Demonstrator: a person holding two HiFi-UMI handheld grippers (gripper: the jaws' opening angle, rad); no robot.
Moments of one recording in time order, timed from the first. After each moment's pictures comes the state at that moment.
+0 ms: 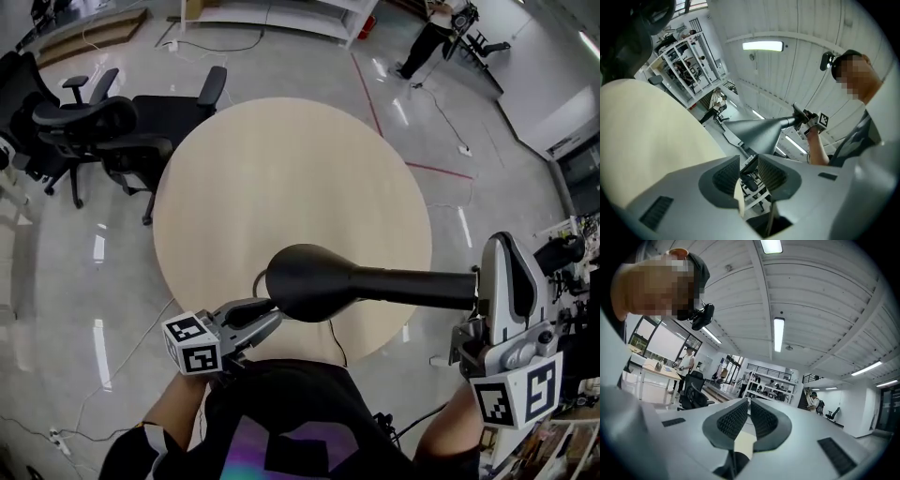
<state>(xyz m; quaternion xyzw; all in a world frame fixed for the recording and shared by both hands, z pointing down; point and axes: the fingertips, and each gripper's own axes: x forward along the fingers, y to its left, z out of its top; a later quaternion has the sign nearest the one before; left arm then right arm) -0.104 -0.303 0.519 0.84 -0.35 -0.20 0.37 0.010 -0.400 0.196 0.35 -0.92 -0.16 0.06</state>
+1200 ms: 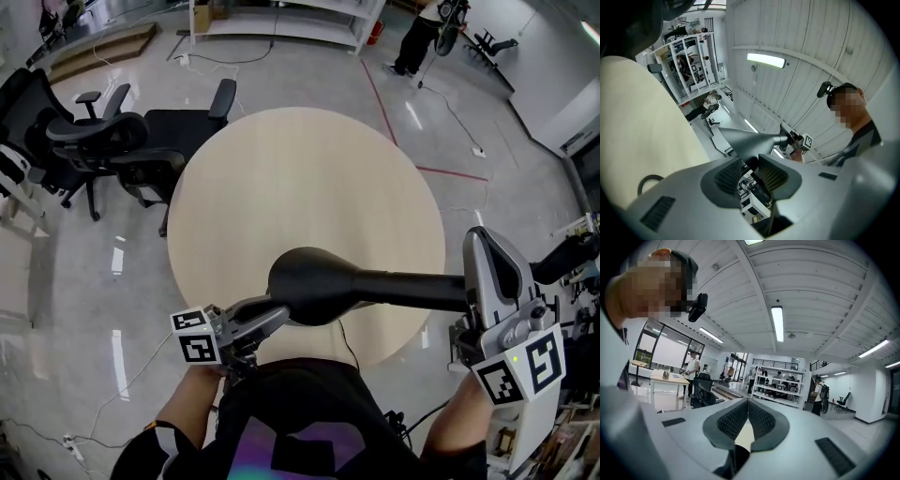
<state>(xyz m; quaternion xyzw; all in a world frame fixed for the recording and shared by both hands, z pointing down) -0.120 -0.319 0.493 0.83 -0.29 -0.29 0.38 0.005 -0.424 0.236 0.30 -0.95 -0.10 0.07</state>
